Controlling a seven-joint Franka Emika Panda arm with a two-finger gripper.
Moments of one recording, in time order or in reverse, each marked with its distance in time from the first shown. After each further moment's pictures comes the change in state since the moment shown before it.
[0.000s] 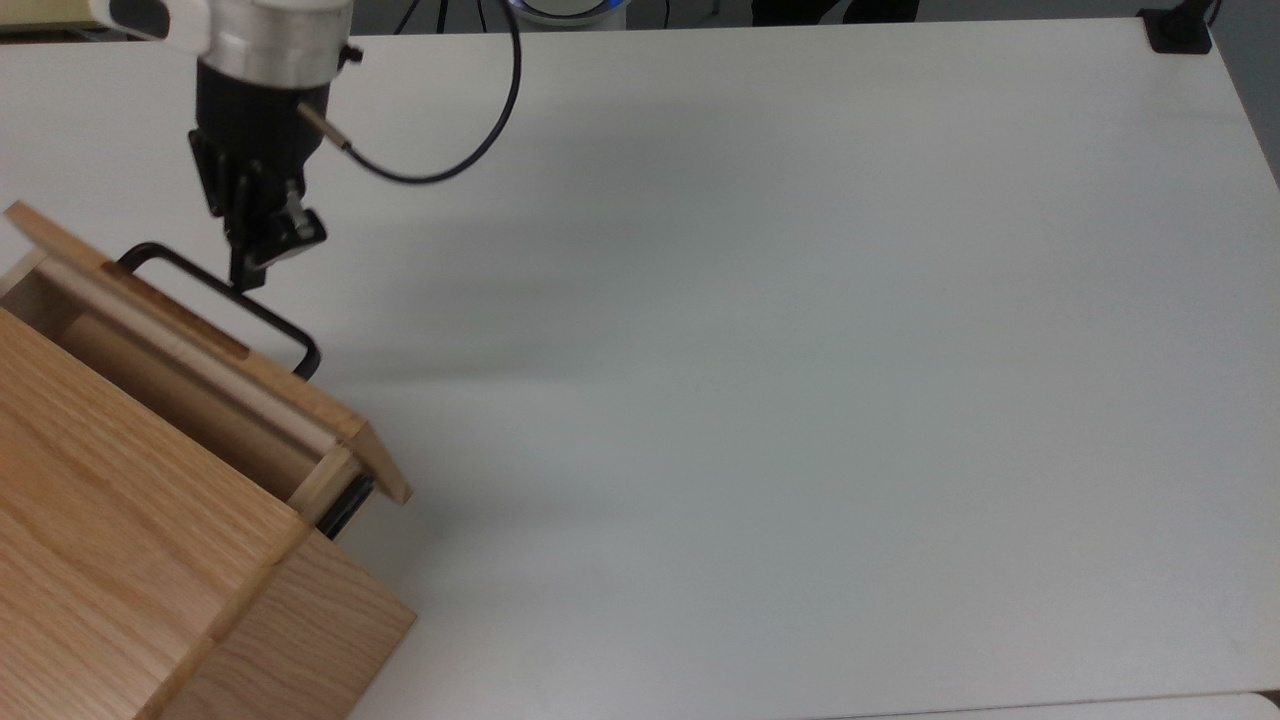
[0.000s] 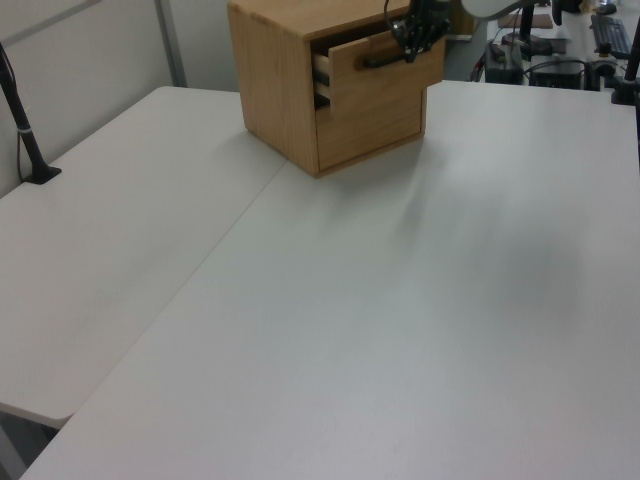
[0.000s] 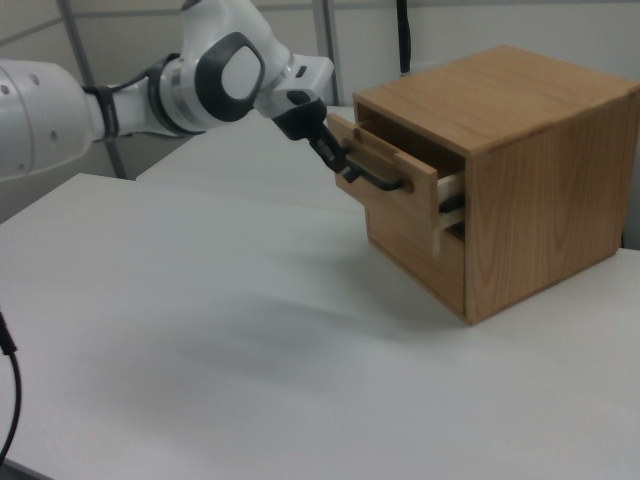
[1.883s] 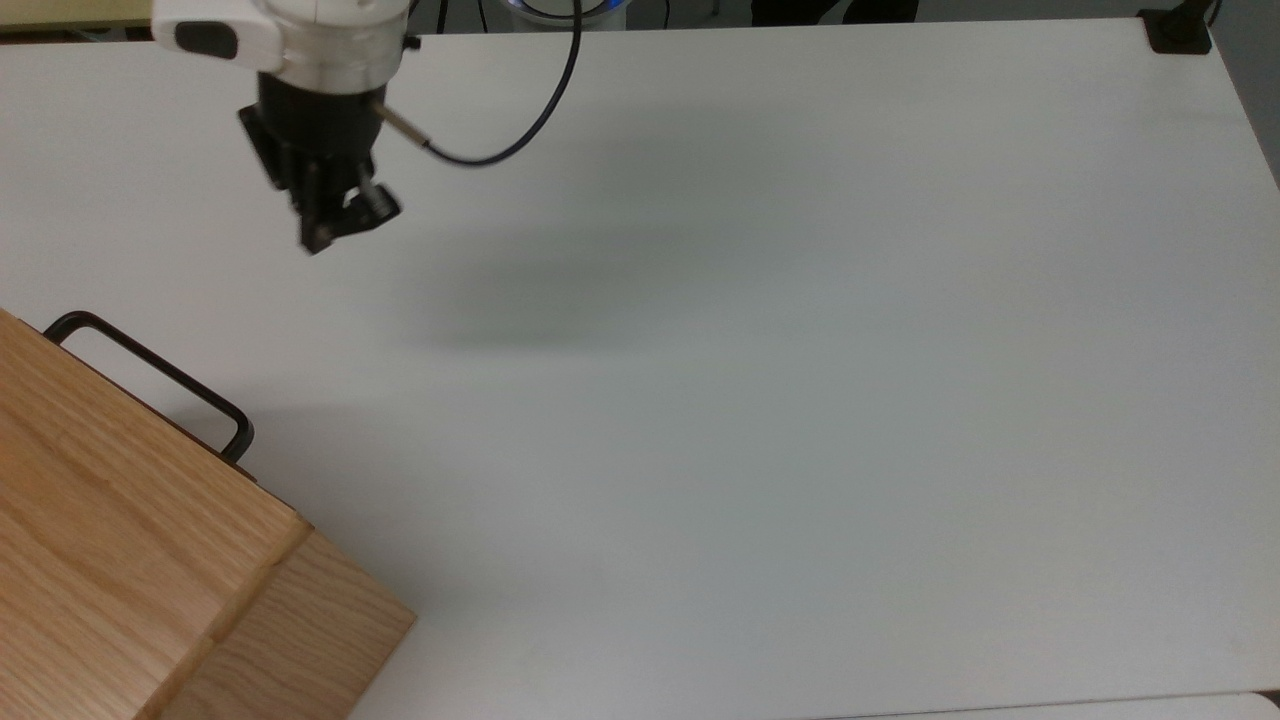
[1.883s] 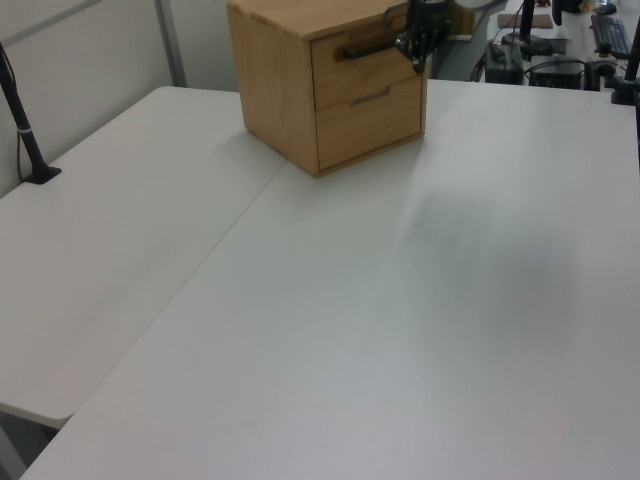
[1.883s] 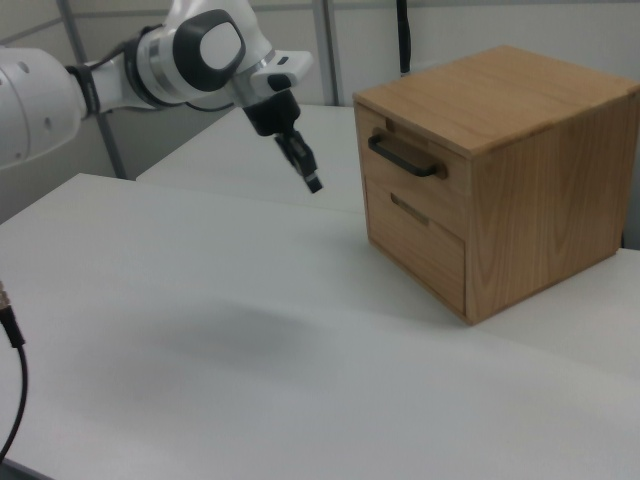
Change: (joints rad) arm -0.037 0.010 0.130 0.102 0.019 -0.331 -0.156
